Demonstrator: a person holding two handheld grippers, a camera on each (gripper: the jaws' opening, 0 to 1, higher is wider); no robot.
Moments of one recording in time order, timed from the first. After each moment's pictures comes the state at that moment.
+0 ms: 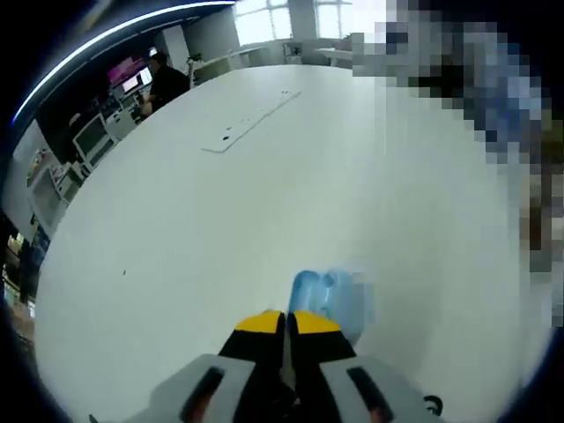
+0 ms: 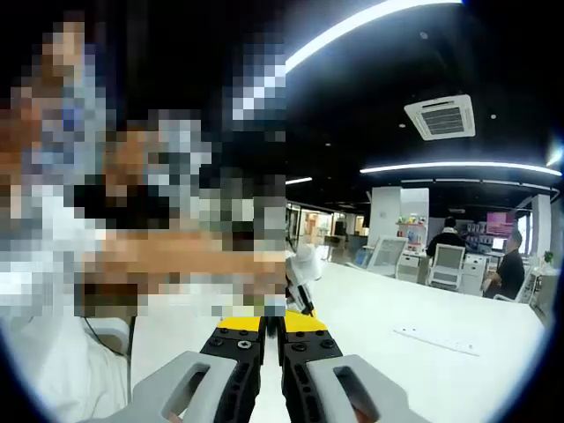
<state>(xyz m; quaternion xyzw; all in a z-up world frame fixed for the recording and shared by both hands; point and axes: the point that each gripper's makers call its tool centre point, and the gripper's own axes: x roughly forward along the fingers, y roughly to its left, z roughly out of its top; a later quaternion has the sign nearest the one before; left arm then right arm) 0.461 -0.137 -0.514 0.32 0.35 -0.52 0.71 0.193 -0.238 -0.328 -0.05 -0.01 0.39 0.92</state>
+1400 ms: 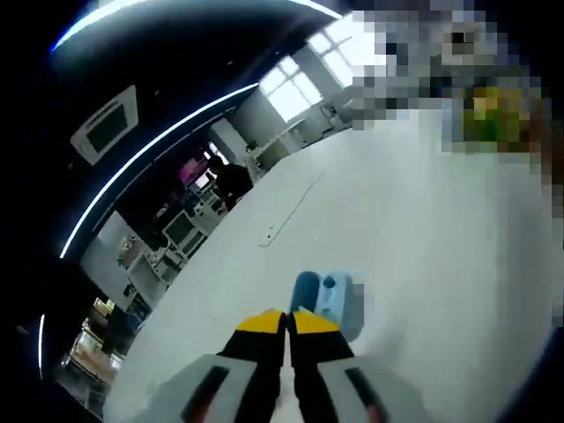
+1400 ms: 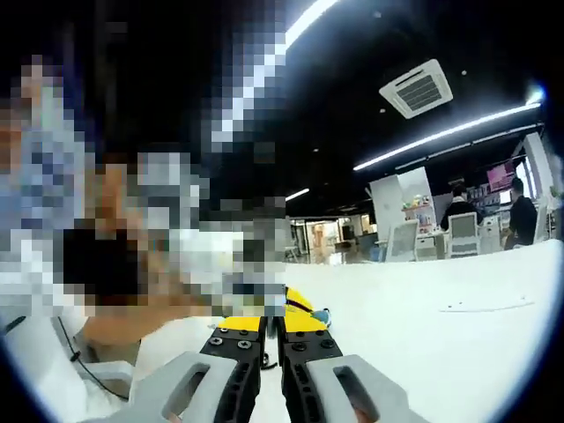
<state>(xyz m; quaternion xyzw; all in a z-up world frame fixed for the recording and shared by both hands) 0.343 -0.131 -0.408 0.39 0.04 -0.39 0.83 0.249 -0.176 -0.357 0.08 -0.03 0.40 0.91</state>
